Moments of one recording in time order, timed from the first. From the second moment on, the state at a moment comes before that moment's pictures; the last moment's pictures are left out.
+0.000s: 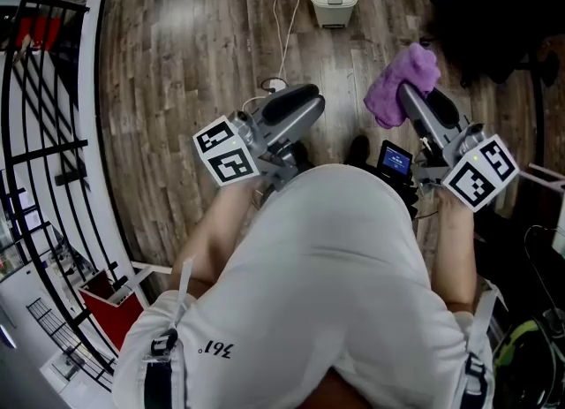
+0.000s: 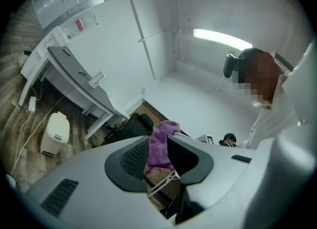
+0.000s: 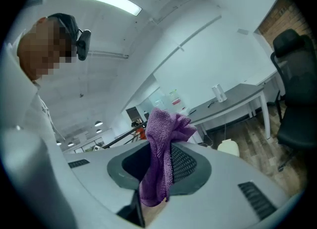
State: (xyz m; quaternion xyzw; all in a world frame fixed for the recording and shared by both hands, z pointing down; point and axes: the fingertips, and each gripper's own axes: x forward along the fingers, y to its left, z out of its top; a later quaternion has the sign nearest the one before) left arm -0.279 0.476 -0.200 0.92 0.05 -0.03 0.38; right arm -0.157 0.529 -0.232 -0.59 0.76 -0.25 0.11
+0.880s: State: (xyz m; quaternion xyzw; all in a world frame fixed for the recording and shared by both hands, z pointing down) left arm -0.208 0.508 -0.230 0.88 0.12 -0.10 0.44; right arm -0.189 0.506 -0.258 -0.52 0.78 -0.24 0.23
